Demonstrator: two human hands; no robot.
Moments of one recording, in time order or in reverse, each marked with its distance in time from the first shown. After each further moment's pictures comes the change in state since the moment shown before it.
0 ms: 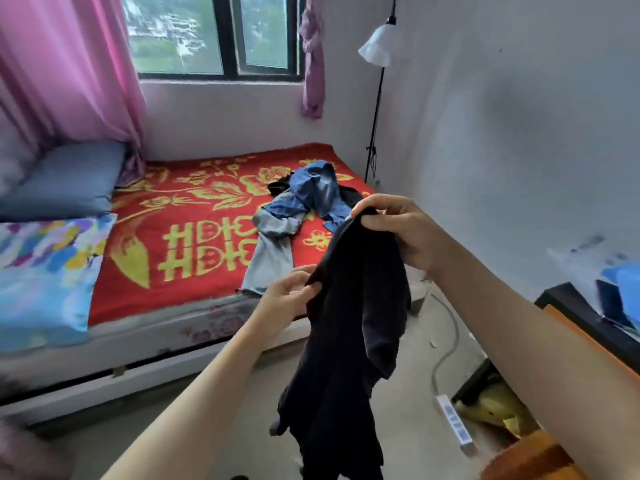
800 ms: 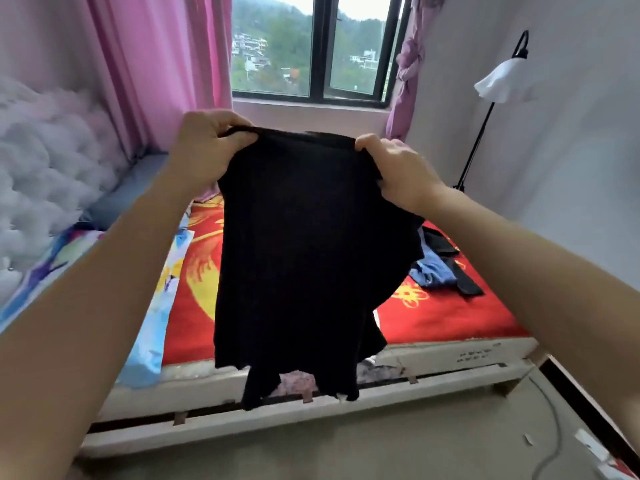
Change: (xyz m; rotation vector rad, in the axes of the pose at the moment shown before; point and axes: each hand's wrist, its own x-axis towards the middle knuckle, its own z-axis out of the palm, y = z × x) left_hand 0.173 0.143 -0.395 0.550 0.534 0.476; right_hand 0.378 0.021 0.115 -1.527 0.118 -0.456
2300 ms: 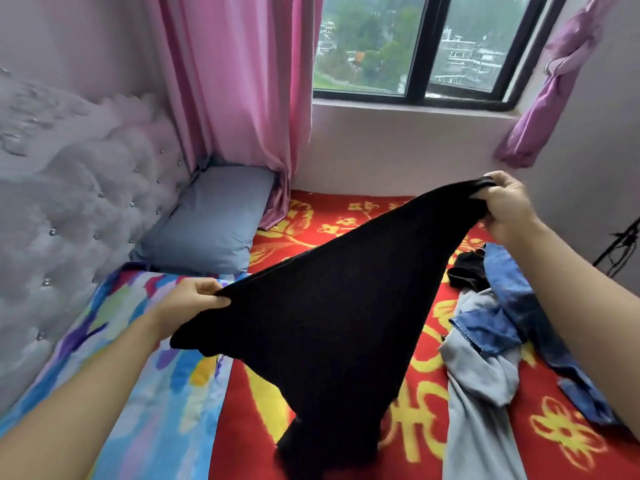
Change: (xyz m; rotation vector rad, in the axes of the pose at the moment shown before) left_hand 0.167 -0.450 -0.086 -0.075 -0.334 -0.782; right_hand 0.363 0.113 0.286 1.284 0.266 0.915
